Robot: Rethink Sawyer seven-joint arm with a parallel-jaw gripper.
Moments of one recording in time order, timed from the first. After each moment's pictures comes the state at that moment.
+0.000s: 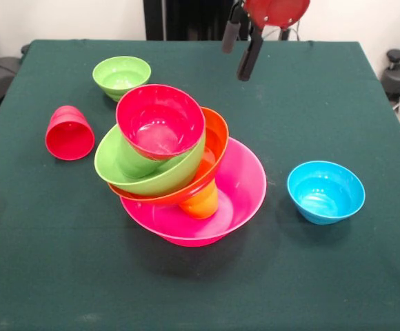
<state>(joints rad) 0.06 -0.50 -0.40 1.14 0.16 0.94 2.84</state>
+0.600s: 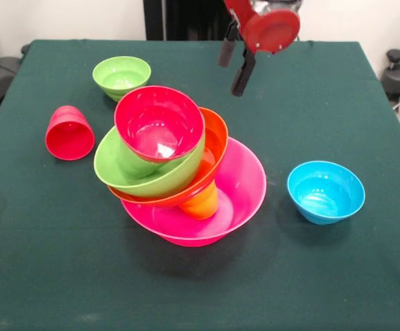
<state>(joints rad) 0.09 -0.43 -0.45 1.14 0.19 0.94 2.85</state>
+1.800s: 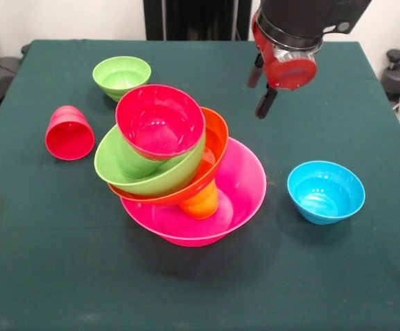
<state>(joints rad) 0.15 -0.31 -0.51 1.11 0.32 1.00 2.92</state>
